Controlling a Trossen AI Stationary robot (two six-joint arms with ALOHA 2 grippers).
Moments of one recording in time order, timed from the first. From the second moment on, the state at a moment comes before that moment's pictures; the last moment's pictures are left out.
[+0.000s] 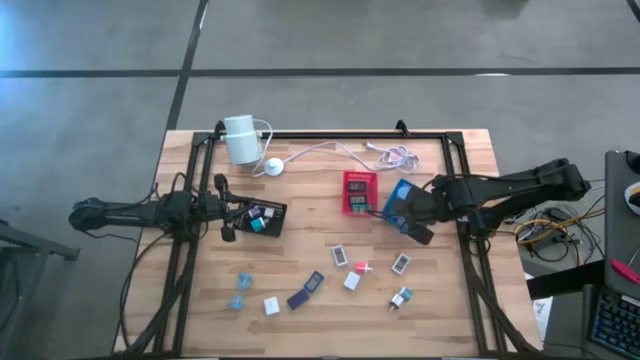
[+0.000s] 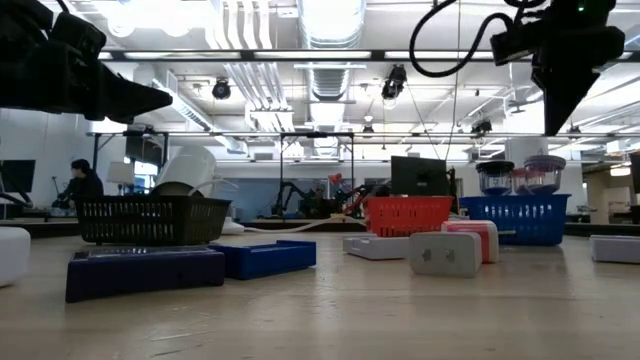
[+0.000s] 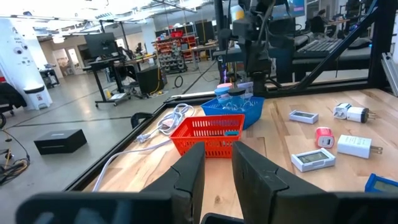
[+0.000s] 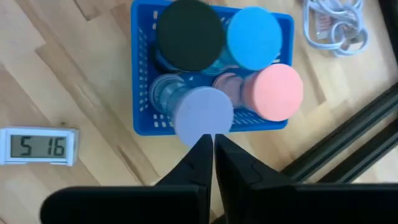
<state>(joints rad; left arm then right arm) -0.03 0.11 0.01 0.09 -0.23 0.18 0.15 1.19 0.99 -1.31 0.32 0.68</state>
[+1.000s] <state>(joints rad) -0.03 0.11 0.01 0.09 -0.23 0.18 0.15 1.27 0.91 -1.19 0.29 0.64</state>
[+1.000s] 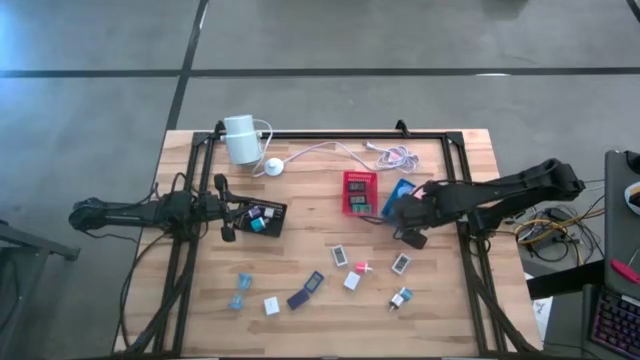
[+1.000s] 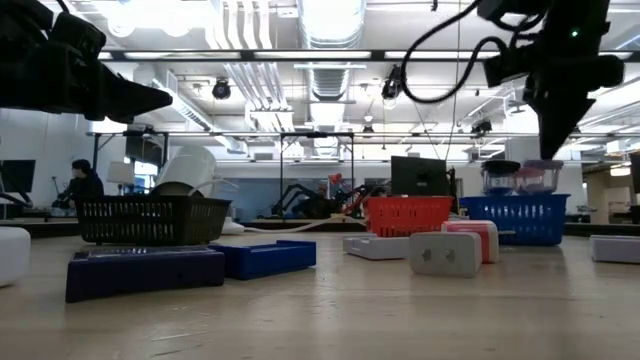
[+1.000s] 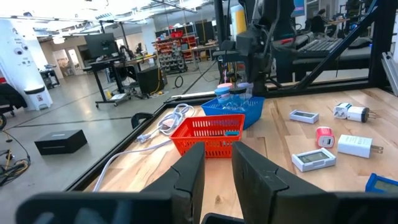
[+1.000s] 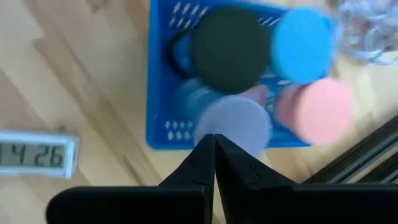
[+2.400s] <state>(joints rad) -0.03 0.11 0.01 0.09 -0.23 0.18 0.11 1.18 1.11 -1.26 0.30 0.54</state>
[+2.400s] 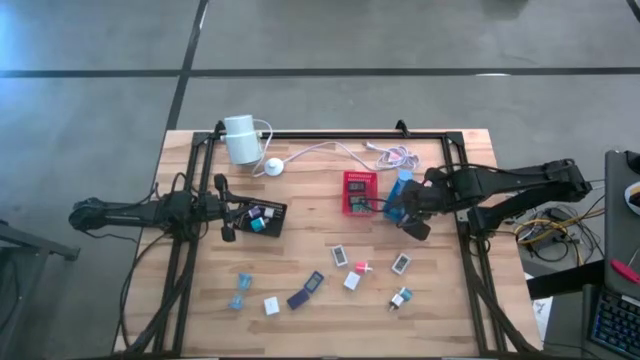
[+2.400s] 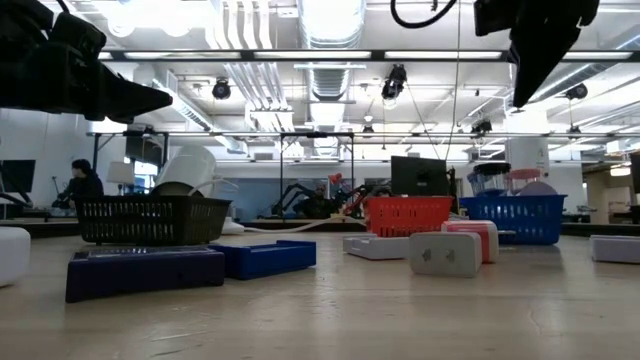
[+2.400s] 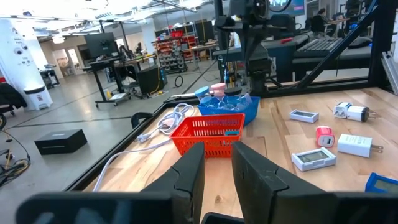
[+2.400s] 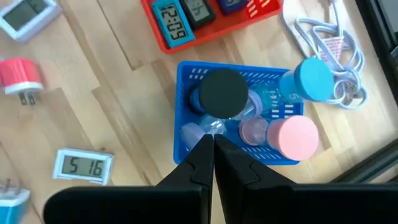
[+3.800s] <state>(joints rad) -0.03 0.11 0.01 0.10 -0.23 0.18 0.09 0.14 0.27 -0.18 0.13 0.10</state>
